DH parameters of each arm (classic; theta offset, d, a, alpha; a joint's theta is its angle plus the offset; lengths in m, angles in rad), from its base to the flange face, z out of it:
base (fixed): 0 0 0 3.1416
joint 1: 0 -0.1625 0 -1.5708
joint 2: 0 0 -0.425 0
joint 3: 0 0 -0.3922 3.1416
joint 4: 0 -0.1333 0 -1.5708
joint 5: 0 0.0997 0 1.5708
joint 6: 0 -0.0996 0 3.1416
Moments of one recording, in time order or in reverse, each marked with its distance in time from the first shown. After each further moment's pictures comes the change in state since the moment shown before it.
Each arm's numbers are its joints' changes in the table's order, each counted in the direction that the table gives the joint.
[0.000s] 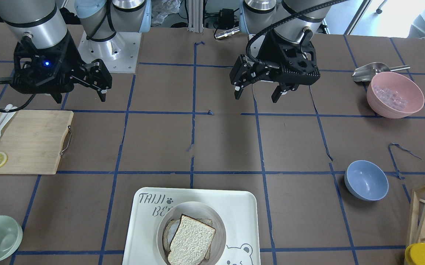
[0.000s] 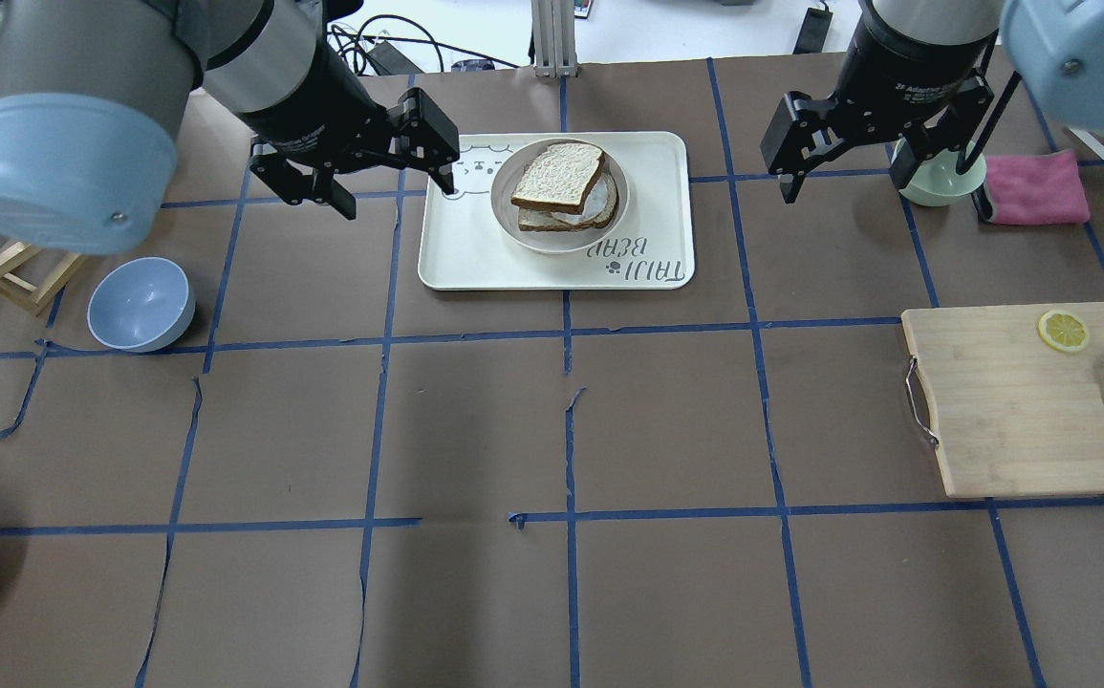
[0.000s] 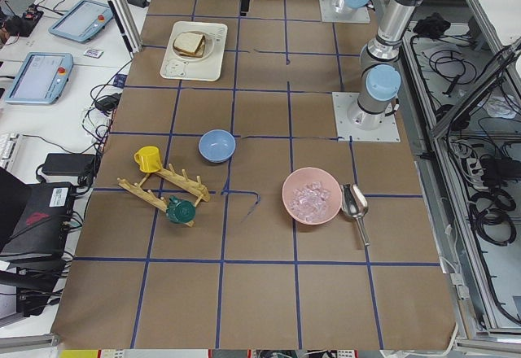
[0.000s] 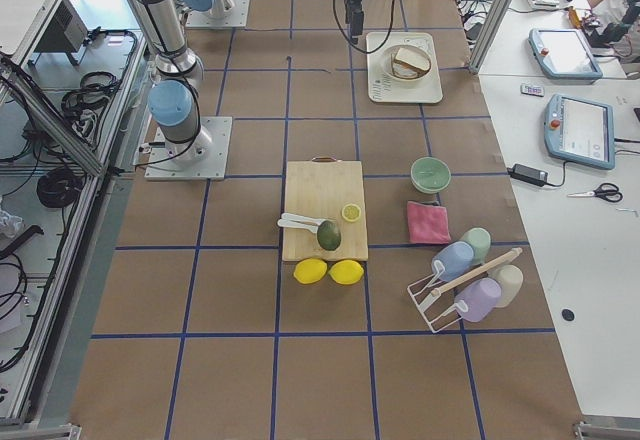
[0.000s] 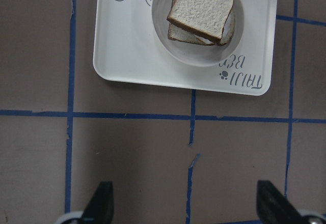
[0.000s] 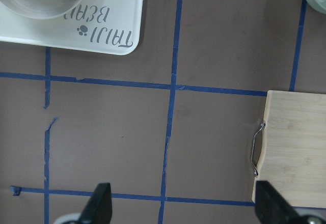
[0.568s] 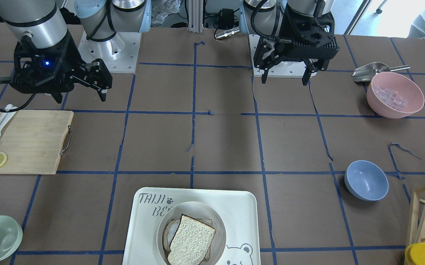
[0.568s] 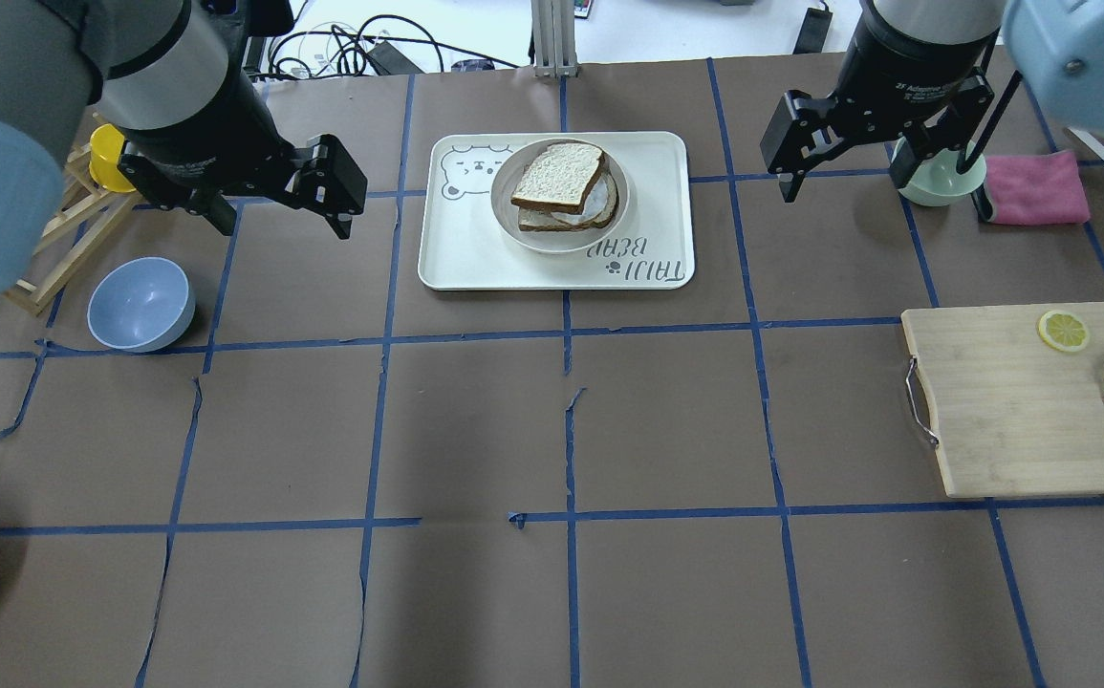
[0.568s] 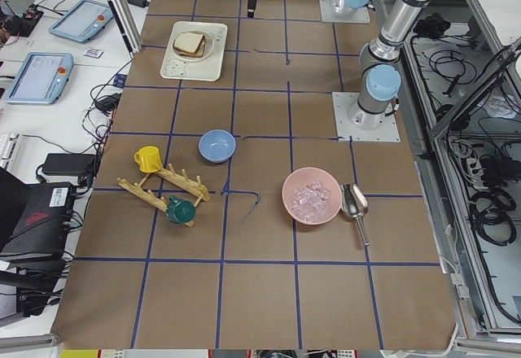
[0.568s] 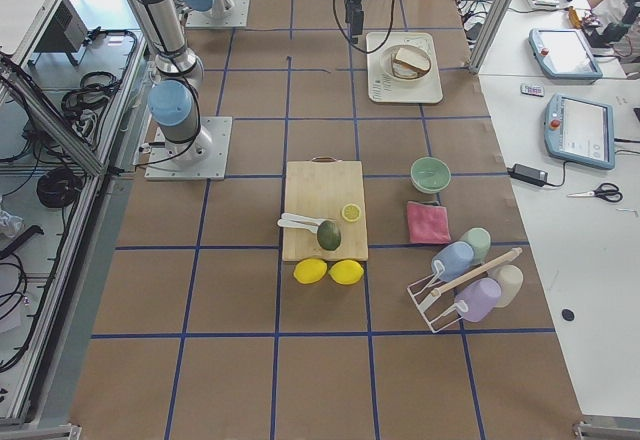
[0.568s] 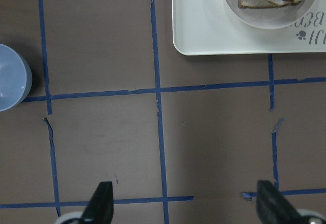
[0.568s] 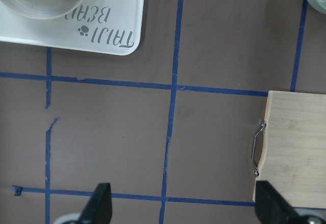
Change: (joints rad) left arm -0.007 0.046 0.024 0.071 0.175 -0.150; right arm 0.000 -0.001 0.000 0.000 0.003 0.000
